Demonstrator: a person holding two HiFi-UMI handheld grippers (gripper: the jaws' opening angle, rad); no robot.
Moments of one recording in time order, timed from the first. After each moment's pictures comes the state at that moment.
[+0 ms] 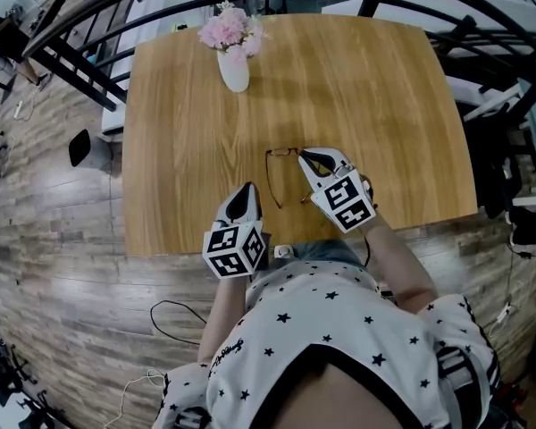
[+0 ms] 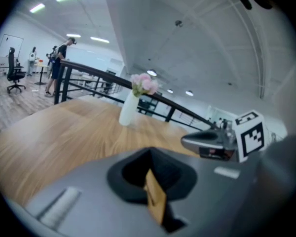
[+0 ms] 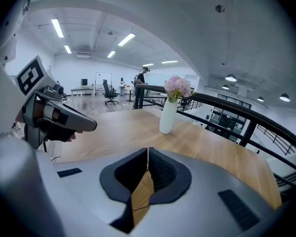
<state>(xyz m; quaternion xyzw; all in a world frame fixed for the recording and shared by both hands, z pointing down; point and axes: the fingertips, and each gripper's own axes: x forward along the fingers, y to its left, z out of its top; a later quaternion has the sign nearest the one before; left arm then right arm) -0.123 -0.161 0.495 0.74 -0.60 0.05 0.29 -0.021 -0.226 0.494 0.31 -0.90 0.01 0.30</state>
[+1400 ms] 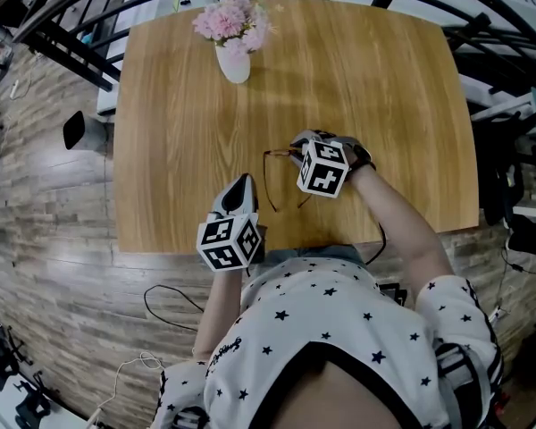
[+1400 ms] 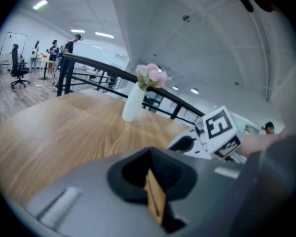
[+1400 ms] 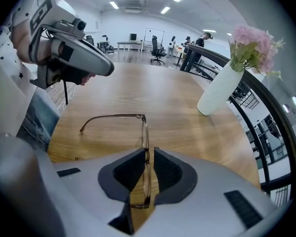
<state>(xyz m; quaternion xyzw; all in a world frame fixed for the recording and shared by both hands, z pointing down) -0.129 -0.201 0.520 0.72 -0.61 0.06 0.33 -0.044 -0.263 0.597 0.03 -0.84 -0.08 0.54</state>
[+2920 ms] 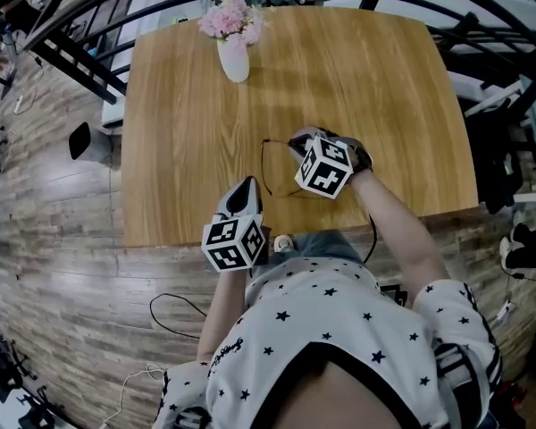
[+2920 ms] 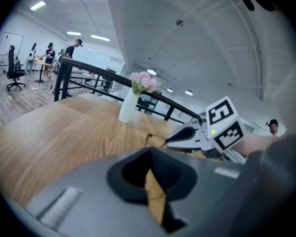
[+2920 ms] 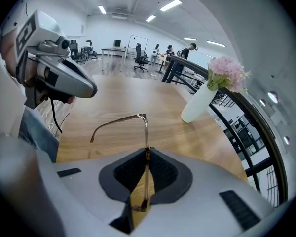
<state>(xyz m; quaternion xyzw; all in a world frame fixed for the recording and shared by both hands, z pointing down) -0.121 -0.151 0.500 0.74 -0.60 0.05 0.30 -0.046 -0.235 0.542 0.14 -0.85 -0.09 0.50</state>
